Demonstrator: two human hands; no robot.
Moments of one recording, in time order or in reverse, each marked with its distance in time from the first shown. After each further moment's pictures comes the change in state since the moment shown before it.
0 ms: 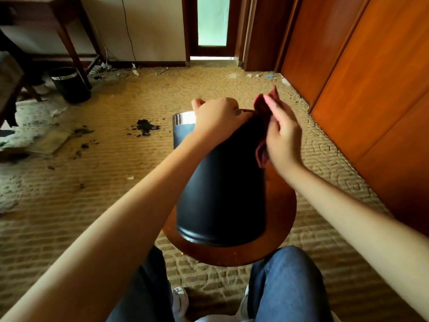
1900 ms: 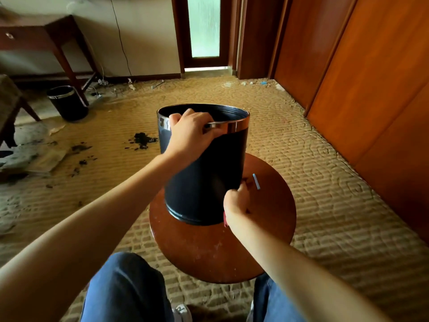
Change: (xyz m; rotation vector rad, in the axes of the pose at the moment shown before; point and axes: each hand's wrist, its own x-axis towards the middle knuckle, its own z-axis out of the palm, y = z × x) left_hand -0.004 -0.039 0.005 -0.150 0.191 0.145; right_hand -0.107 0.056 0.127 0.110 -0.012 1.263
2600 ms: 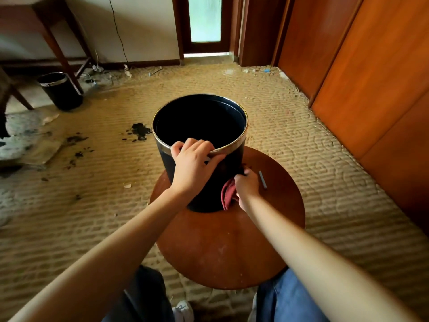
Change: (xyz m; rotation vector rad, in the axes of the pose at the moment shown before) left_hand -0.050 -0.044 0.063 0.094 0.110 0.041; right_hand 0.031 -0.044 -0.012 0.146 -0.211 -0.040
